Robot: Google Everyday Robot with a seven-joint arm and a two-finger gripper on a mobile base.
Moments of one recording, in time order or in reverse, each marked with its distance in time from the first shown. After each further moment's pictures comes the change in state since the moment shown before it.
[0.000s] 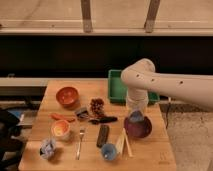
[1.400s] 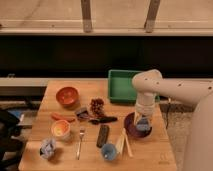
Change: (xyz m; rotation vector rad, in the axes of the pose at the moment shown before) arm -0.002 -0.037 0.067 -0.024 0.198 0.158
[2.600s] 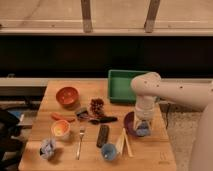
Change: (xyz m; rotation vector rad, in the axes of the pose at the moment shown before) arm 0.030 -0.013 0.003 0.027 0.052 0.001
